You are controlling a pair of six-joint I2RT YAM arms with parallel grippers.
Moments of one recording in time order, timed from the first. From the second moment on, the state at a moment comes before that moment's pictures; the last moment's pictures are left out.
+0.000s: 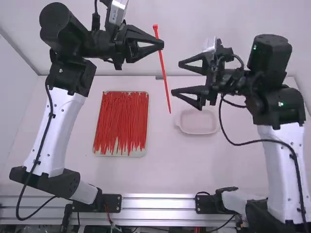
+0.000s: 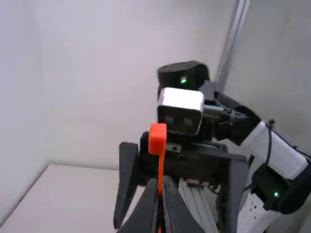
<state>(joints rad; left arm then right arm) -0.24 1.58 2.00 0.02 1.34 -0.54 0.17 1.37 1.83 -0.83 -1.25 -0.28</state>
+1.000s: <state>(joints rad) -0.25 1.58 2.00 0.03 1.25 -0.55 0.26 1.45 1.83 -0.77 -1.29 -0.26</state>
